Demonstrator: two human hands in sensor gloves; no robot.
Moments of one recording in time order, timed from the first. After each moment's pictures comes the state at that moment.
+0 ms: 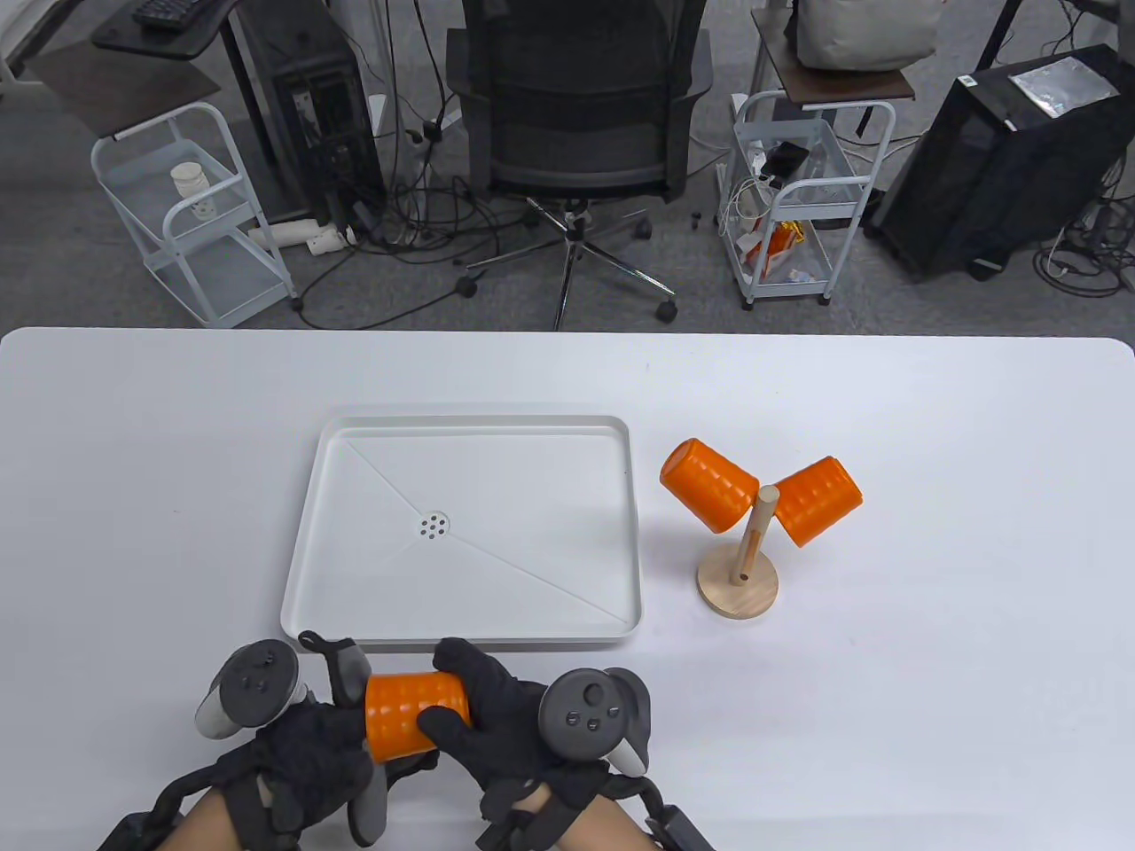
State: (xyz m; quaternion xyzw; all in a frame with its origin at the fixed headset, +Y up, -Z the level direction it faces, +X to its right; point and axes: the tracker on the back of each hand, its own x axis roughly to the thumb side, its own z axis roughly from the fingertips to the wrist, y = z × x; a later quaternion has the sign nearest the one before) left_hand -0.248 -0.727 -0.231 -0.23 -0.45 0.45 0.74; right_hand -0.017 -0.705 -0.231 0.31 0.01 0.80 0.51
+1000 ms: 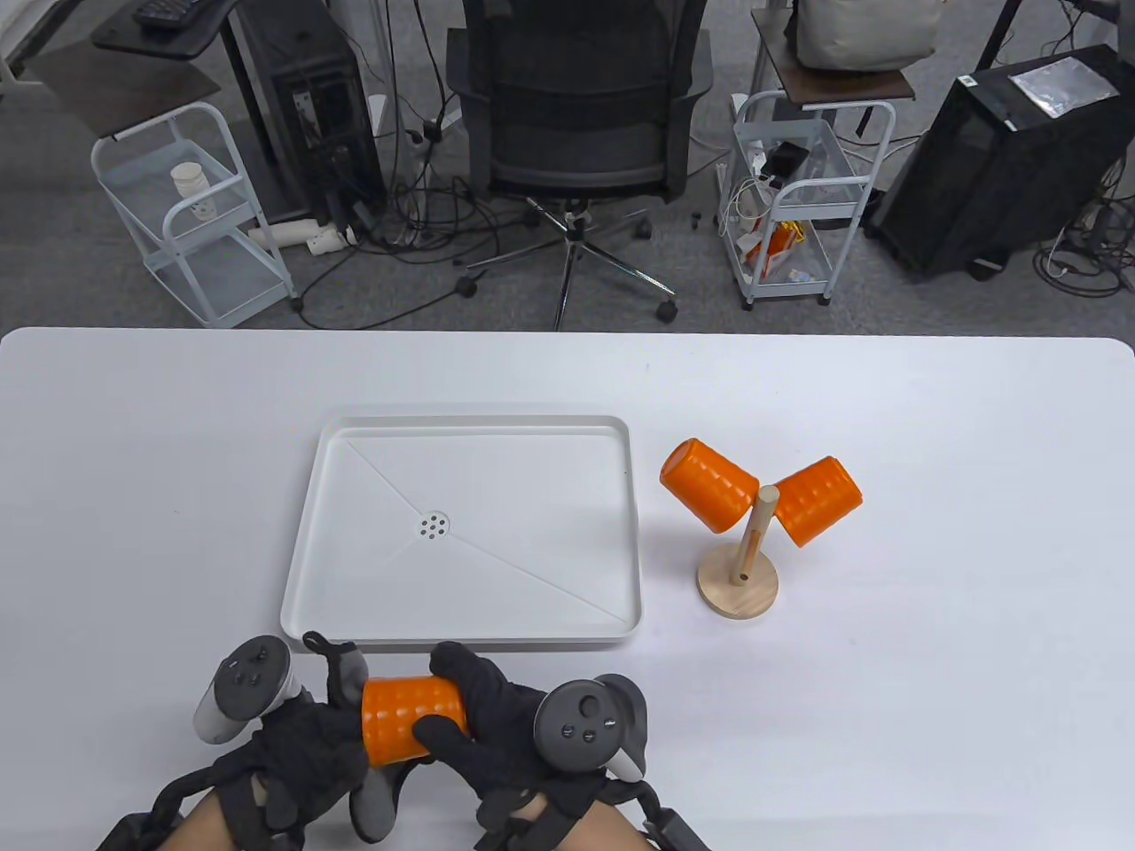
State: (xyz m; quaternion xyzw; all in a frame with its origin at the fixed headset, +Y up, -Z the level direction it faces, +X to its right) left_hand -0.249 -0.734 -0.232 -0.30 -0.41 0.57 0.65; right_hand -0.021 -0.701 -0.223 0.34 -0.03 0.81 0.48
